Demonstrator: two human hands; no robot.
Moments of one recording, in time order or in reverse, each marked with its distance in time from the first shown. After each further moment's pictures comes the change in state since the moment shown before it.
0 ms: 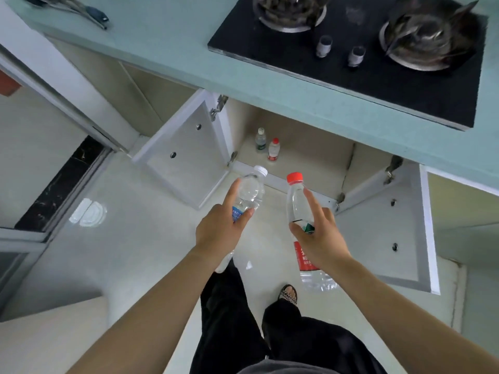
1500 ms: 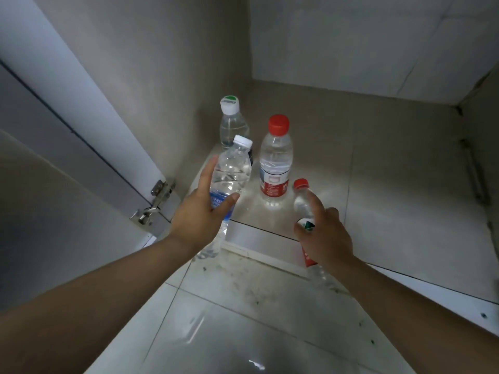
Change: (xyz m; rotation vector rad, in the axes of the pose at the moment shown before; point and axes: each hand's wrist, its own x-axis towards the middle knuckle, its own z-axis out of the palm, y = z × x) left_hand 0.562 -0.246 0.462 -0.200 0.143 0.211; right_hand 0.692 0.399 0.313 -0.169 0.342 0.009
